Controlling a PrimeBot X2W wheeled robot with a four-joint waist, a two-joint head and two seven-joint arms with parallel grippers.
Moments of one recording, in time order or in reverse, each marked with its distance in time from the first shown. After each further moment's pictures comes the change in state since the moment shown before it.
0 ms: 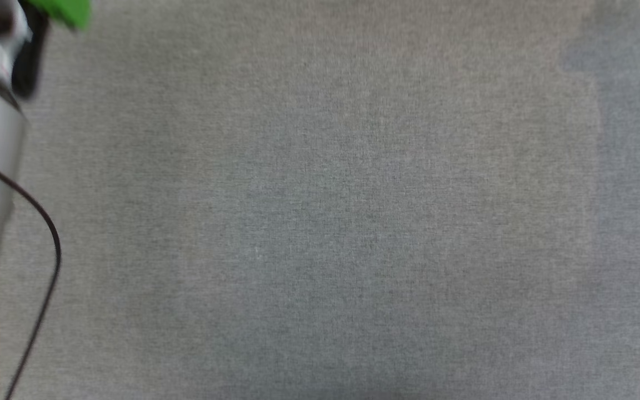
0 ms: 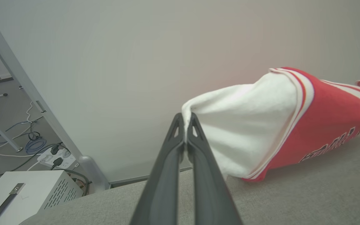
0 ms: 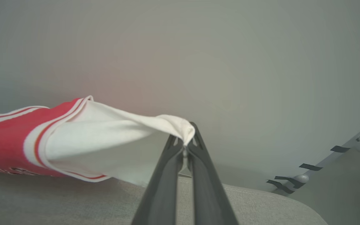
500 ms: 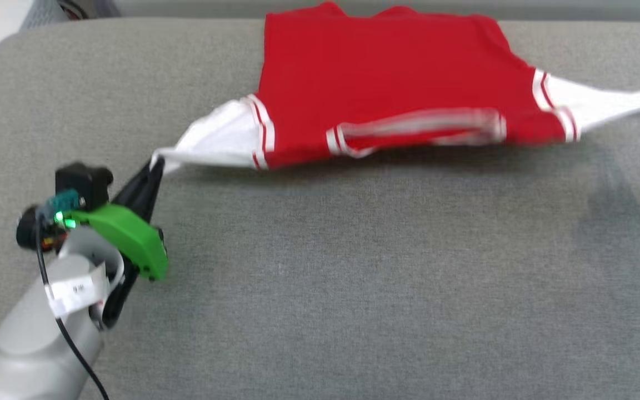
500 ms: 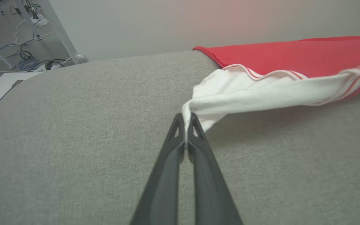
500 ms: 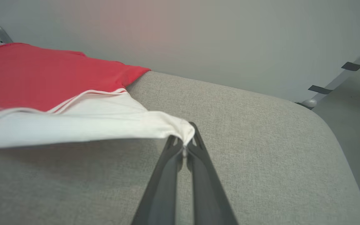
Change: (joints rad) left arm 0.604 0.014 -0.076 -0.123 -0.079 0.055 -0.004; right arm 0.570 -0.166 0.152 -0.198 0.261 0.000 0.047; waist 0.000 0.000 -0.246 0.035
